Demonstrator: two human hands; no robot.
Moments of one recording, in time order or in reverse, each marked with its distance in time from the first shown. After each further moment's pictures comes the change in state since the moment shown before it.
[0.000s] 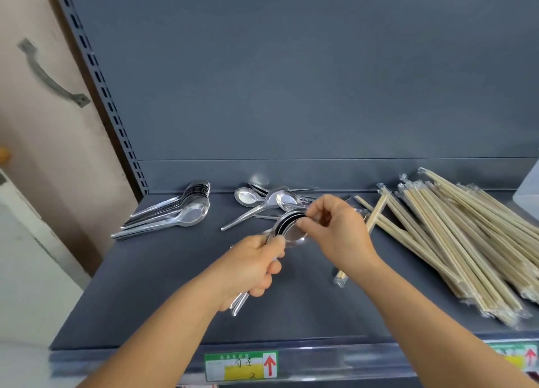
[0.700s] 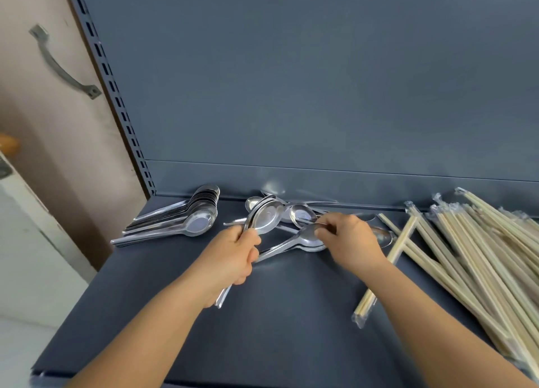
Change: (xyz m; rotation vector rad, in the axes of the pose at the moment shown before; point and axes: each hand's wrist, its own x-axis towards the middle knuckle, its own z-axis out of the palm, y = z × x) left_hand 0.036 -0.003 -0.040 -0.080 0.304 0.020; right_hand 0.060 0.033 0.015 -0.427 -0.169 0.006
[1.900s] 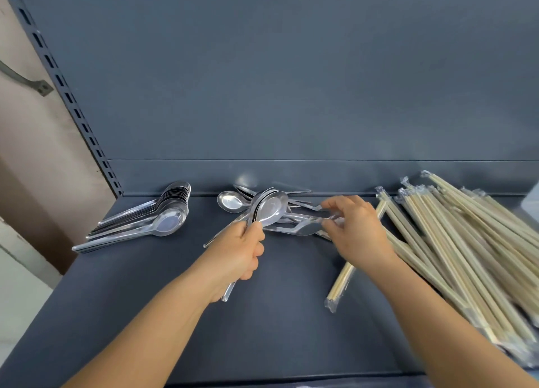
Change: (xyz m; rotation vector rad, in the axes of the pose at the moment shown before) left_hand 0.010 0.004 0.040 0.033 -0.136 0.029; right_hand -0.017 0.036 -0.025 -0.022 0.178 0.010
